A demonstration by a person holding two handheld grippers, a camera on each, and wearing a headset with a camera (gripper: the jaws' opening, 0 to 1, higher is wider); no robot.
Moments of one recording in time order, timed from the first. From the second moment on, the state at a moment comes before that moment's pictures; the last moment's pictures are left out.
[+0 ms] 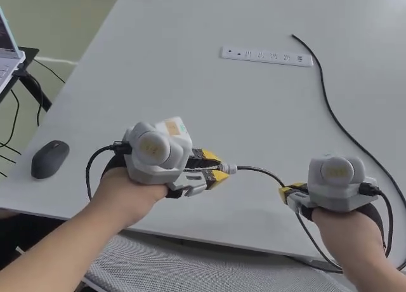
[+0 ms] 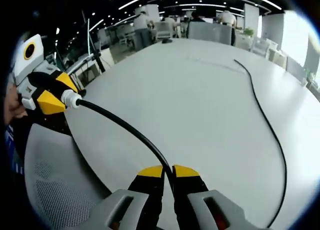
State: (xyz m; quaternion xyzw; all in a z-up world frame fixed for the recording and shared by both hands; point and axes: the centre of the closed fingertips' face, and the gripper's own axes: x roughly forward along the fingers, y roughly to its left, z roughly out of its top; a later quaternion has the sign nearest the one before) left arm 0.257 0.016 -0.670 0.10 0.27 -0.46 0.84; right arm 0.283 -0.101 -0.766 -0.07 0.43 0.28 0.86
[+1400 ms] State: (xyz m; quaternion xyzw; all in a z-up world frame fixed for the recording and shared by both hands) left arm 0.261 0.022 -0.670 0.10 0.27 -0.45 0.84; right arm 0.272 -0.031 -0.687 -0.23 0.26 0.46 0.82
